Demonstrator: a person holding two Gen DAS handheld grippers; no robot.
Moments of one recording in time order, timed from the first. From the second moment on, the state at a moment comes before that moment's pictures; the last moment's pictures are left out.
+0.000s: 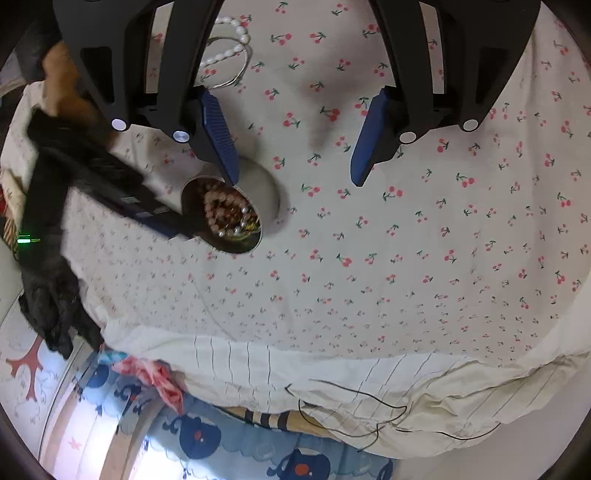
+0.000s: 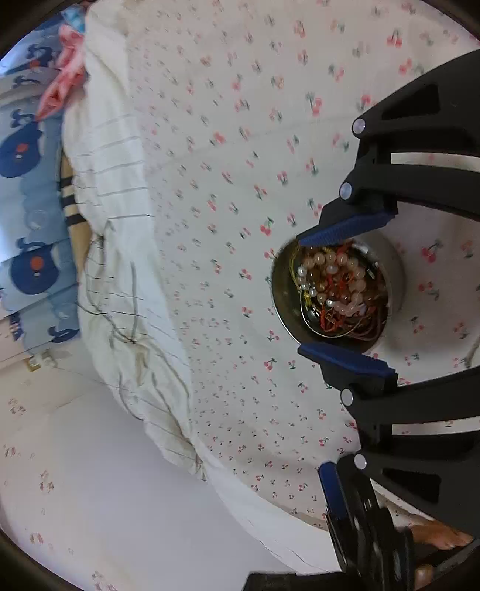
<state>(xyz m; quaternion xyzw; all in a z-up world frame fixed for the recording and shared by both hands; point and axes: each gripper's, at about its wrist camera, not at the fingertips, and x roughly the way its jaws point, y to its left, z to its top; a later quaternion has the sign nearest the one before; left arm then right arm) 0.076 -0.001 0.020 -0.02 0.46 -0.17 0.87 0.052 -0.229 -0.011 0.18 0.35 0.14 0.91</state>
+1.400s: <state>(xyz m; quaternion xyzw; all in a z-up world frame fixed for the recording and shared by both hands) -0.004 -0.069 -0.063 0.18 0.53 -0.30 0.77 -0.026 -0.237 -0.057 0.04 0.44 0.10 0.89</state>
